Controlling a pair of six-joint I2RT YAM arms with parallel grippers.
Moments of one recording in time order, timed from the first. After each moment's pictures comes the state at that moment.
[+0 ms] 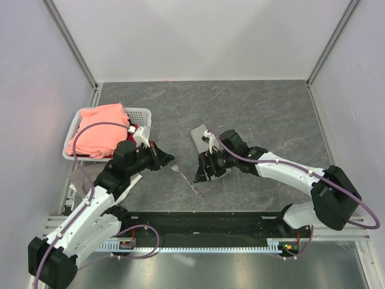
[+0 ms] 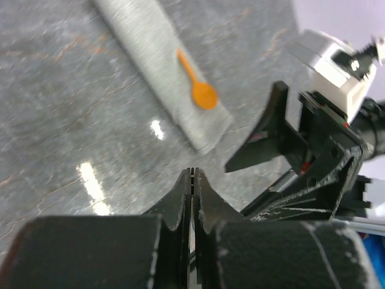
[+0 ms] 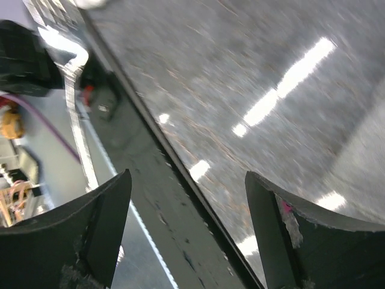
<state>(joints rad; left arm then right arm) -0.44 0.79 0.53 -0.15 0.32 -0.65 0.77 1.40 0.83 -0.22 -0.52 0.45</state>
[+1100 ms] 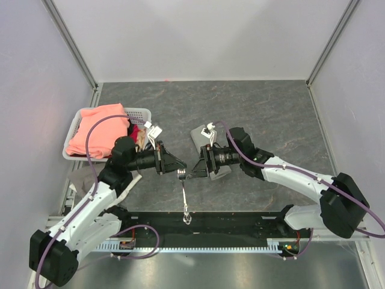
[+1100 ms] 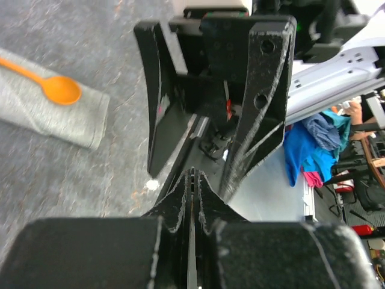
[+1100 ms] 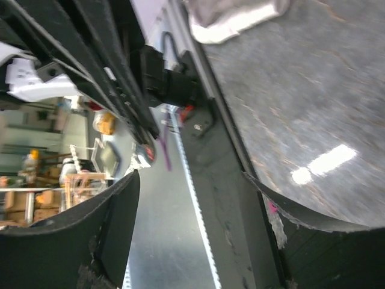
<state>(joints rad) -0.44 0.83 0.55 0.07 0.85 -0.60 0.76 1.31 0.80 0.08 -0.76 0.66</state>
